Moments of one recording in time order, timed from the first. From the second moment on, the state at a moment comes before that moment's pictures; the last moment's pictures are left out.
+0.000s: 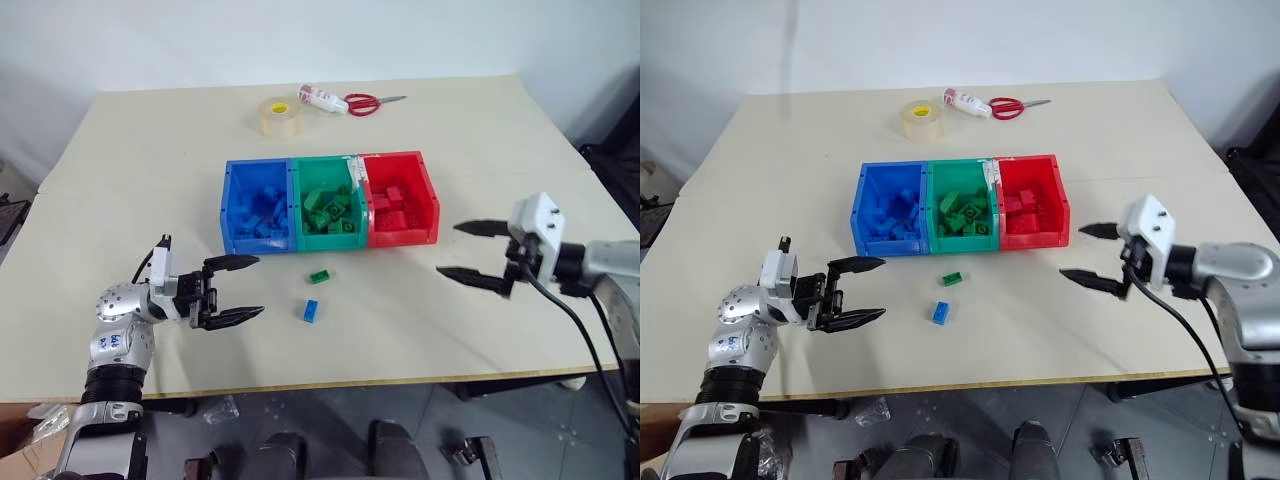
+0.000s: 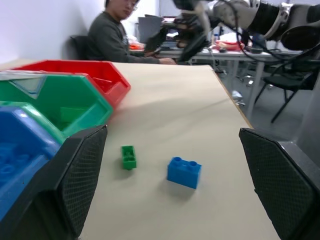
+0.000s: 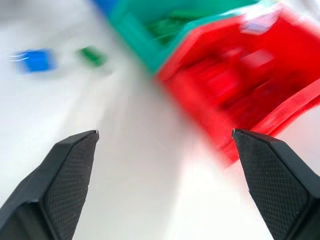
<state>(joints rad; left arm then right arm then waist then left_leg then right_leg) -0.35 0.52 0.15 0.33 -0.56 -0.11 -1.48 -0.26 -0.92 -0.23 -0.10 0.46 0.39 1.23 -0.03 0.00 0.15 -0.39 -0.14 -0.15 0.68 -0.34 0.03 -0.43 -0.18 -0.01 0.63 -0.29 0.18</state>
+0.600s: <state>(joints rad) 0.24 0.73 0.41 -0.14 -0.44 0.05 -1.06 -0.33 -0.95 -0.22 -0.02 0.53 0.36 1.38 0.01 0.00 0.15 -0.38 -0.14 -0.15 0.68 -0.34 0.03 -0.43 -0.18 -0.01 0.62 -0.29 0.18</state>
